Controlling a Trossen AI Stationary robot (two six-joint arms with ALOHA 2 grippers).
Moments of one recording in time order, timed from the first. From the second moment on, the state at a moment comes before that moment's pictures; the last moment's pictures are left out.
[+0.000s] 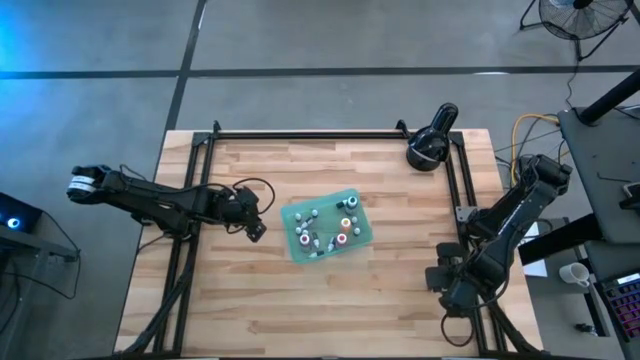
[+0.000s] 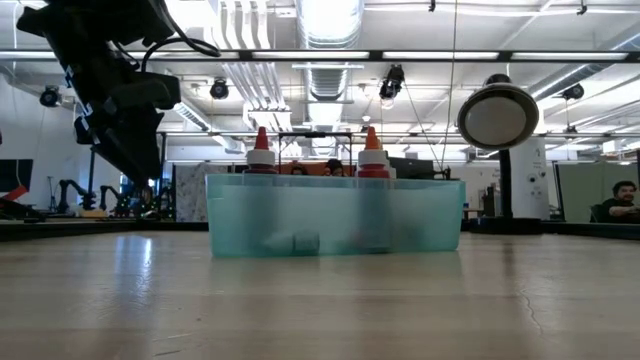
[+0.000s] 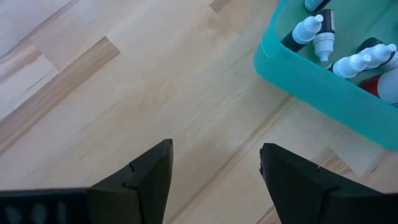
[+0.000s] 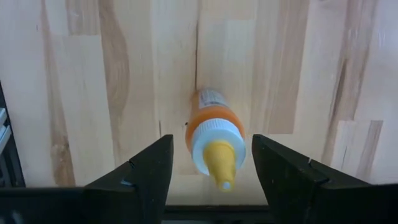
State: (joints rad) left arm -0.09 1.05 0.63 -0.70 -0.33 -0.84; right arm 0.92 1.33 0.93 -1.07 0.05 0.94
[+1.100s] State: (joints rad) left arm -0.09 1.05 0.63 -0.66 -0.34 -0.84; right arm 0.40 1.34 1.27 -1.42 0.14 0.90
